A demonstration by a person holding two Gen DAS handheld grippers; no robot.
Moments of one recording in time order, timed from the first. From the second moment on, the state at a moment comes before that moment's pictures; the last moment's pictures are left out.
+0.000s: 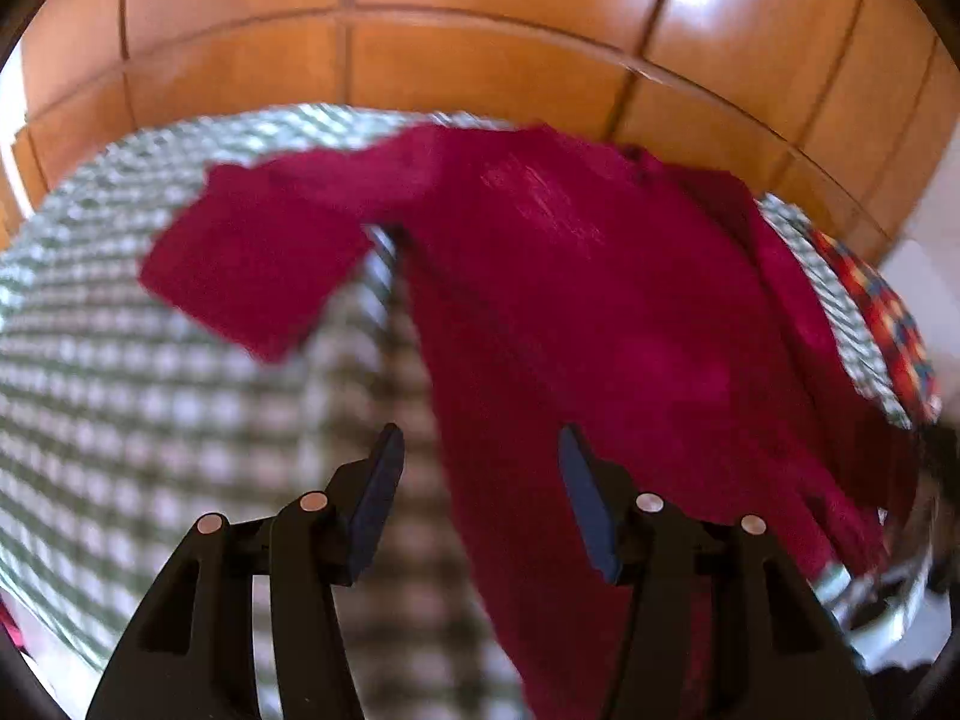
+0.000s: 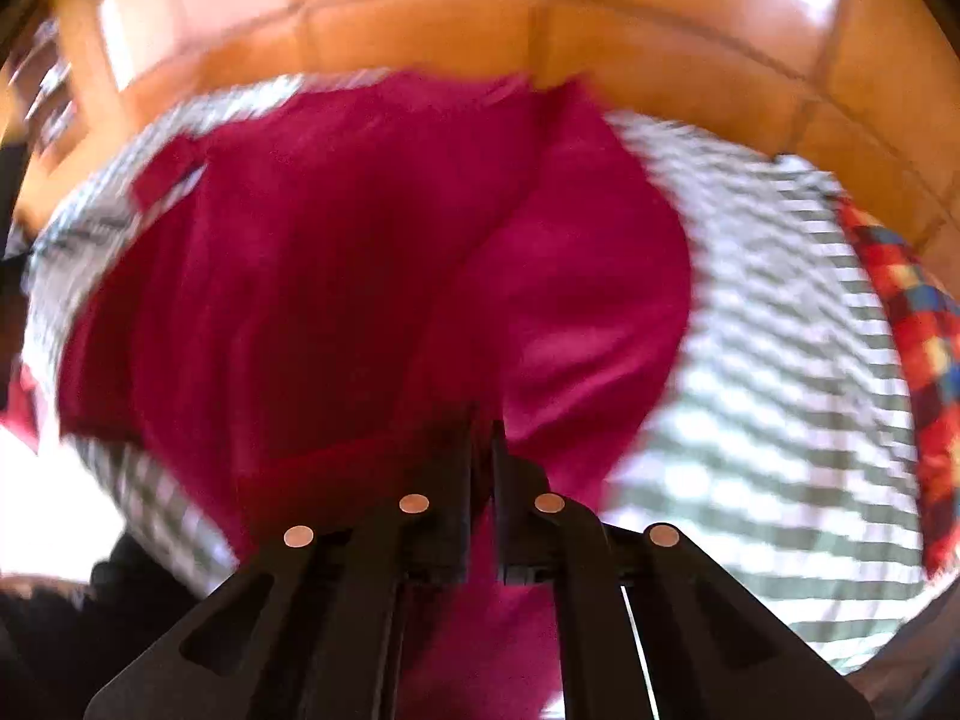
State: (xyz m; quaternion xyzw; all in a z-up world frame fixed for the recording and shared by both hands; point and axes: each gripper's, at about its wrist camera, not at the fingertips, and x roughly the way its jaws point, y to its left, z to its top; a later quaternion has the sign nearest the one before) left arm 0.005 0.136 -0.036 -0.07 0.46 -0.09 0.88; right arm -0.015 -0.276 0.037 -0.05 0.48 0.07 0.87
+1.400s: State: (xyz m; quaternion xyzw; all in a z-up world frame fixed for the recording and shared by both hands) left arm -0.056 0.125 -0.023 -0.12 0.45 -0.15 0.87; right arm -0.036 -0.300 0.029 0.03 0.54 0.15 0.83
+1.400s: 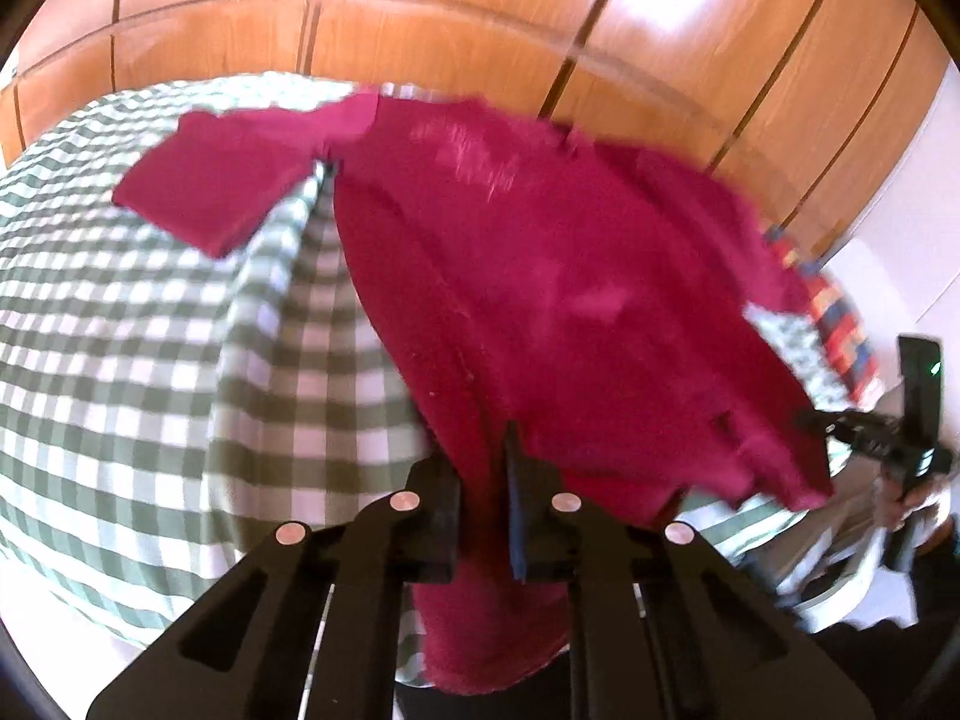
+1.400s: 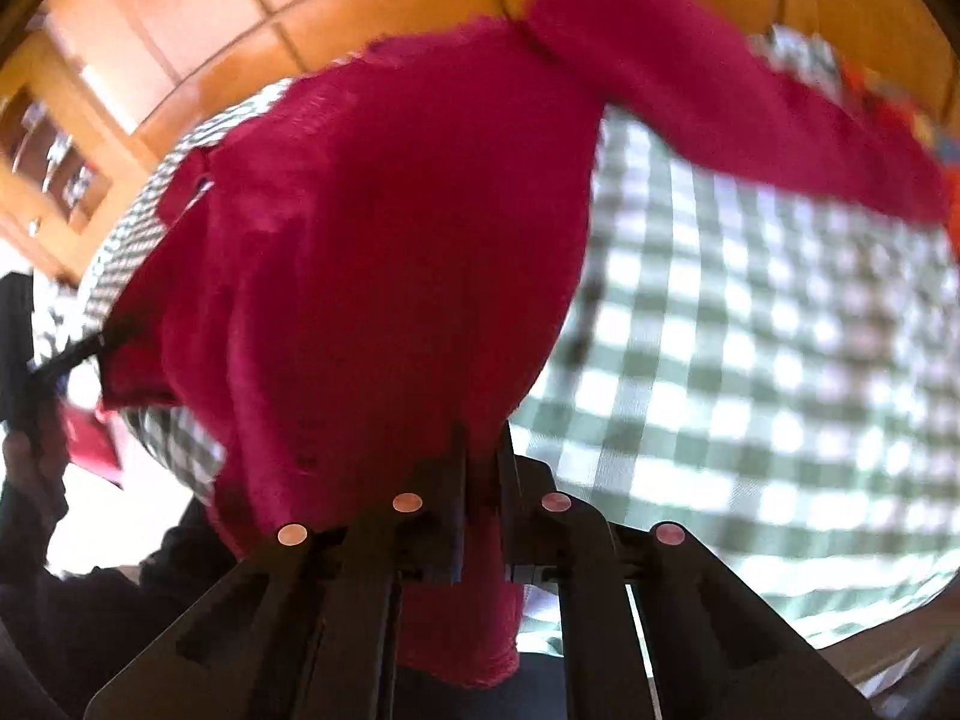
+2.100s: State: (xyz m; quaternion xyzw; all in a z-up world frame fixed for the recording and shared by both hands) left arm -0.075 0.116 -0.022 -0.02 0.47 -0.07 0.88; right arm -0.069 -0.321 0.035 -0.03 0.55 0.10 0.83
